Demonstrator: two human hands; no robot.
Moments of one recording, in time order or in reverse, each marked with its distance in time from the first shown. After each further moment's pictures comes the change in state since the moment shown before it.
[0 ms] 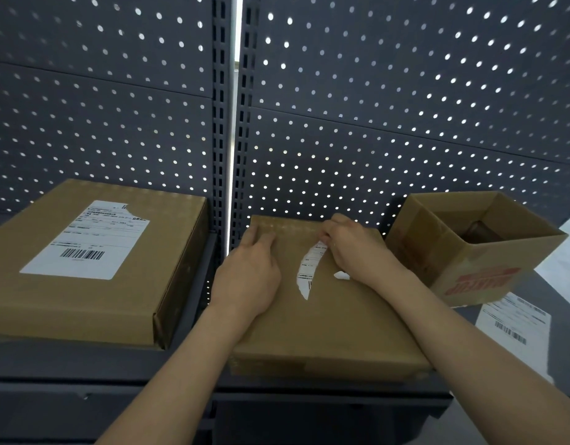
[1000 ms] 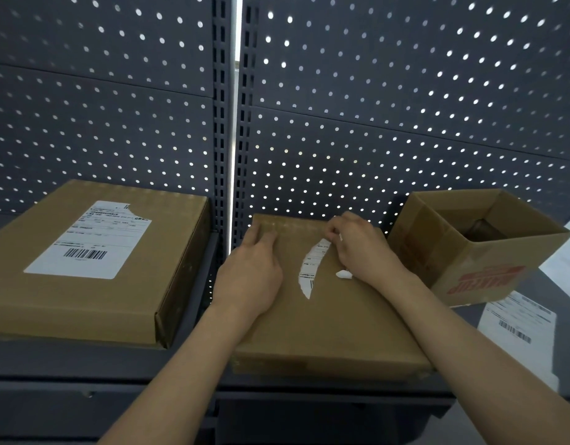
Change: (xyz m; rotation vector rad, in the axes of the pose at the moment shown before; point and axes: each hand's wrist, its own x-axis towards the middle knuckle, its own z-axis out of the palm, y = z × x) left_hand -0.001 0.002 -0.001 0.020 0.011 0.009; right_hand -0.006 0.001 -0.003 0.171 0.063 0.101
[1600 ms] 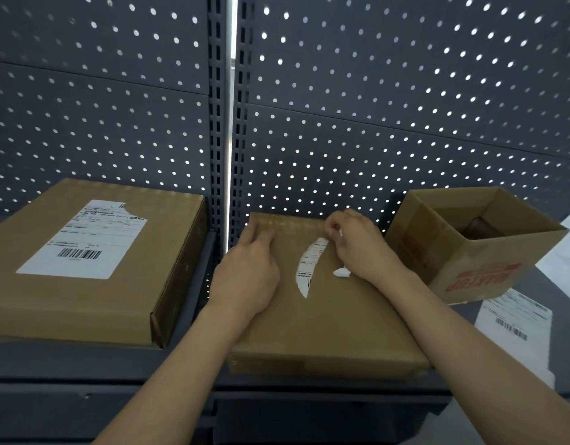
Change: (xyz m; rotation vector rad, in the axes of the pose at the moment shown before) left_hand 0.000 -0.001 0.000 -0.007 -0.015 -0.008; right_hand 0.000 0.000 -0.004 0.126 -0.011 0.033
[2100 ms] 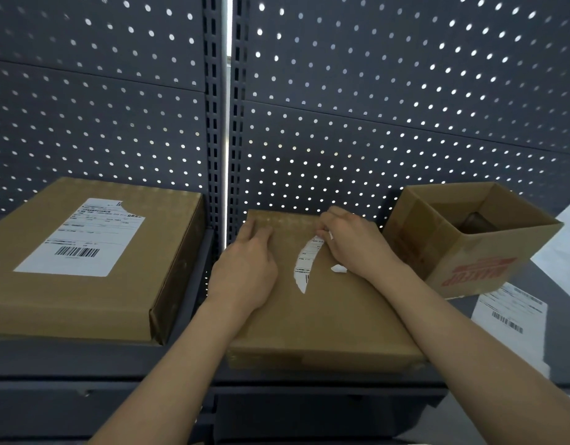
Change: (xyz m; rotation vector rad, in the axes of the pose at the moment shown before) left_hand -0.001 0.003 -0.002 0.002 0.000 0.006; right_hand -0.002 -0.003 0.002 -0.259 0.001 -0.136
